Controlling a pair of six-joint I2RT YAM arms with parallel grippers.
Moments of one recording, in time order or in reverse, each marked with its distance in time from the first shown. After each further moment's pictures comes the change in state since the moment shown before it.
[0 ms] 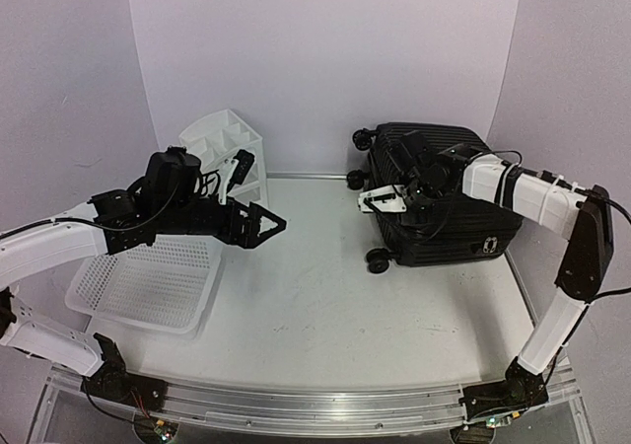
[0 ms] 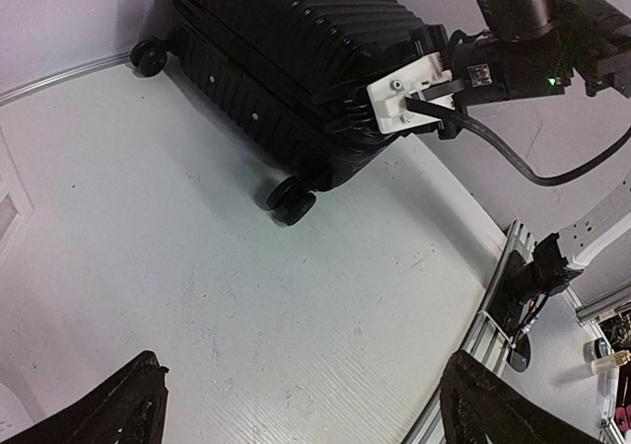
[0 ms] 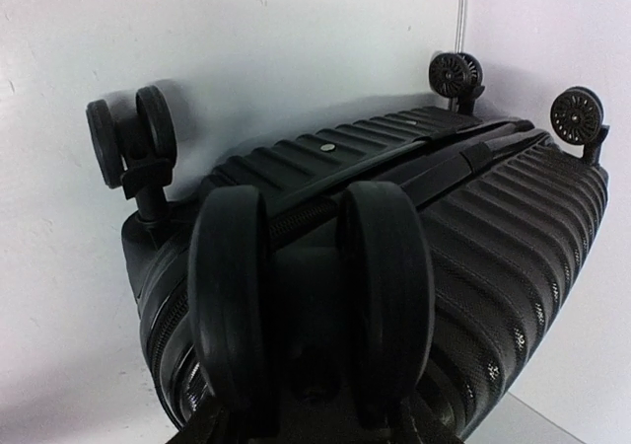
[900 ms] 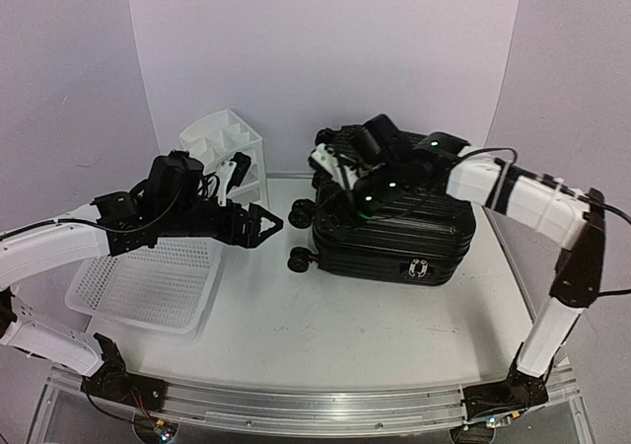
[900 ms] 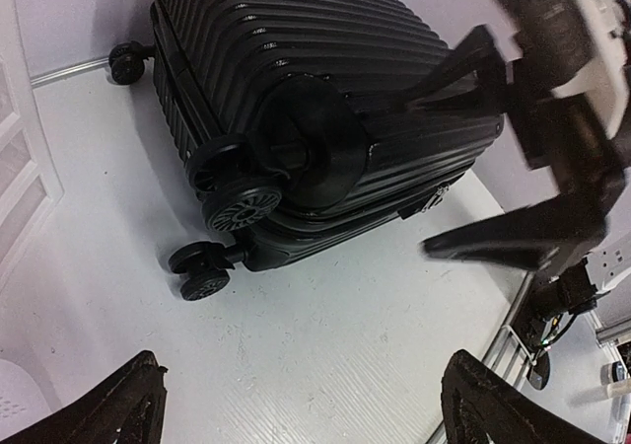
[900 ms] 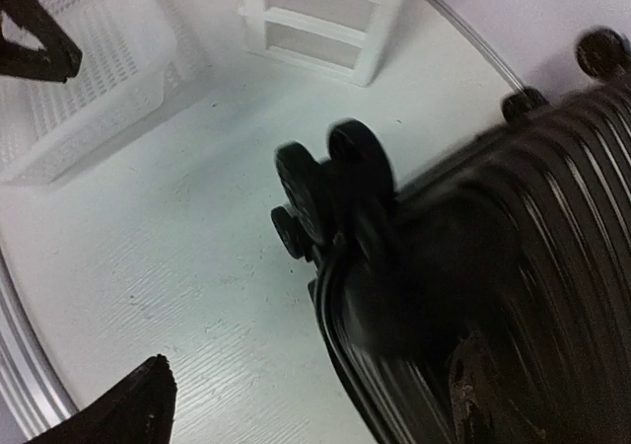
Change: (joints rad) left arm 0.000 0.003 -0.015 -0.005 -0.088 -0.026; right arm 0.258 0.100 0.266 0.015 -0.329 0.970
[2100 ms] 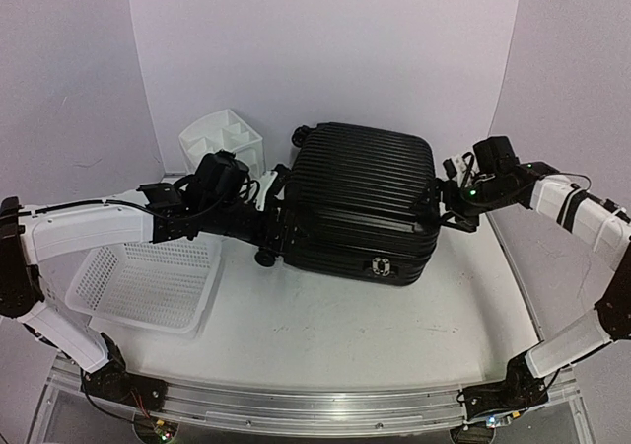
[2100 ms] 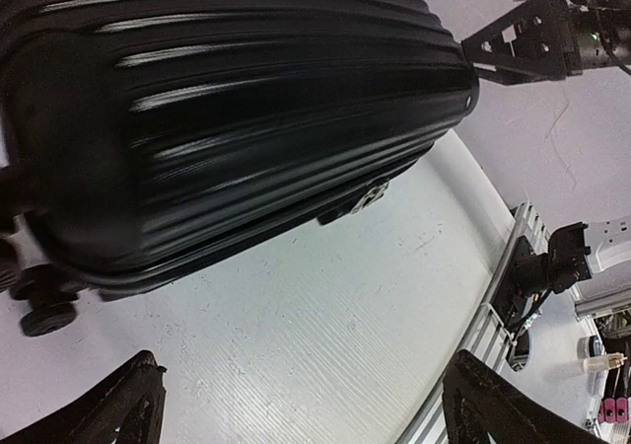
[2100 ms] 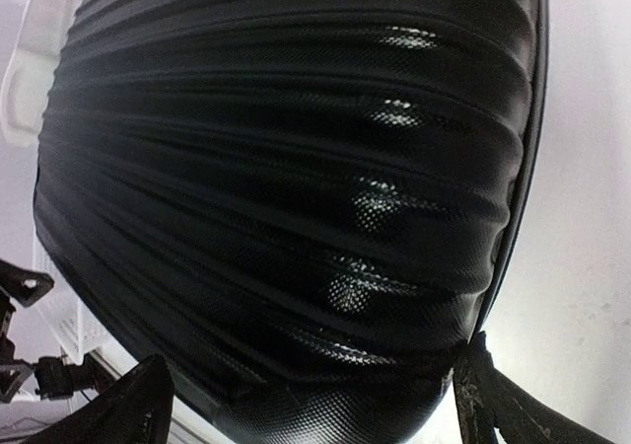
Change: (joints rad) left arm -0.039 0.255 0.146 -0.006 0.114 -0.033; right arm -0.655 -0.435 -0.578 0.108 -0.445 0.527
